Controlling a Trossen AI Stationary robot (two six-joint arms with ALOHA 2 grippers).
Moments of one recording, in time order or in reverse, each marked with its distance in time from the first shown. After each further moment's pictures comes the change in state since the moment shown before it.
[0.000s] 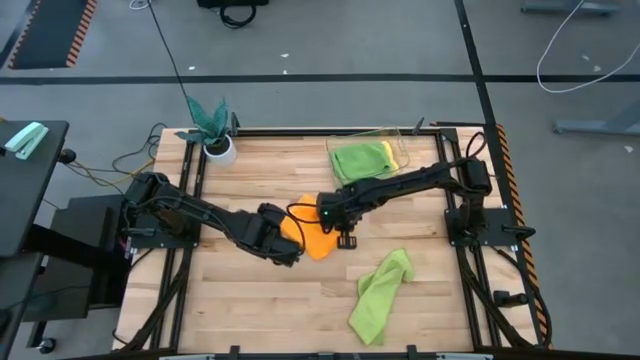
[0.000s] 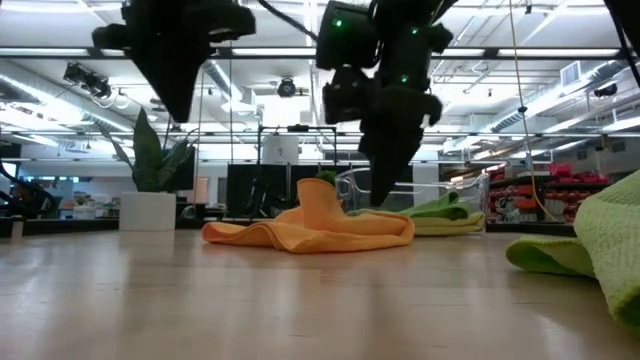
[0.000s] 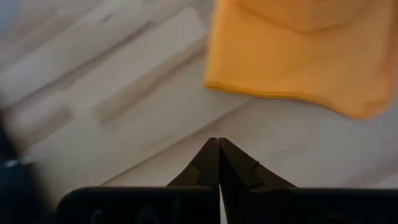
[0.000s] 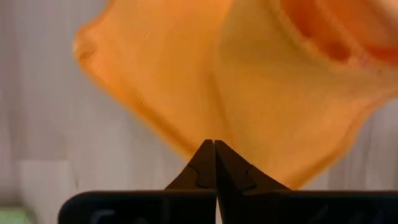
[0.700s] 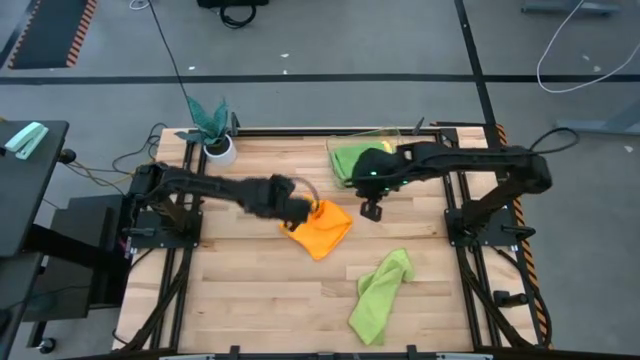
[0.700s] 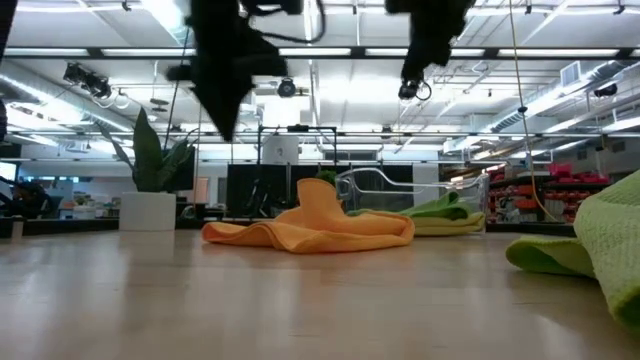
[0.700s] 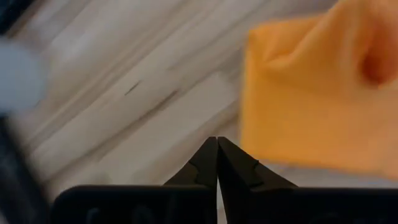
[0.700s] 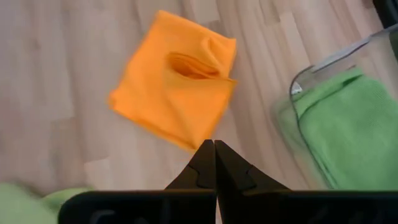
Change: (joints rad) left arm 0.267 0.000 -0.001 0.072 -0.020 0.402; right arm -0.068 -0.471 0.000 -0.186 0.080 0.156
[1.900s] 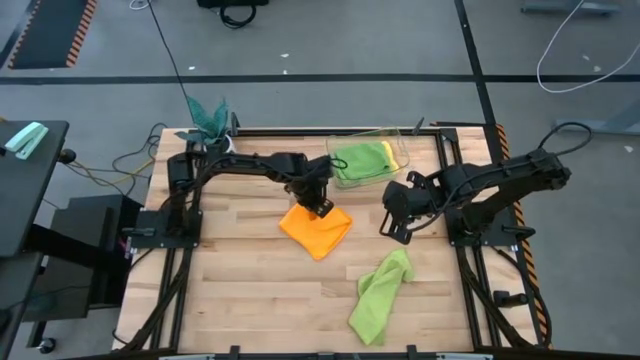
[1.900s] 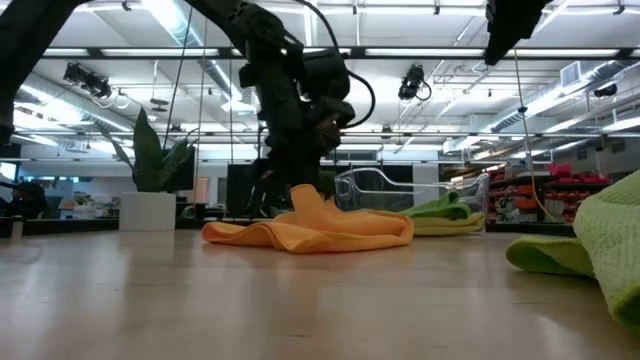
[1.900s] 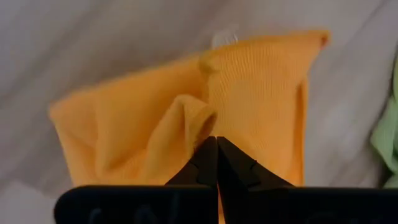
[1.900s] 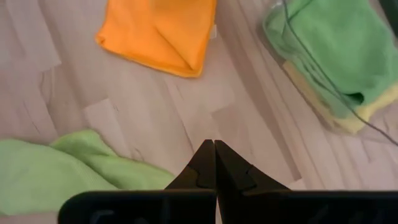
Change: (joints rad) left arm 0.301 0.263 -0.001 0.554 0.694 0.373; right arm 0.313 -0.151 -0.078 -0.281 0.236 0.432
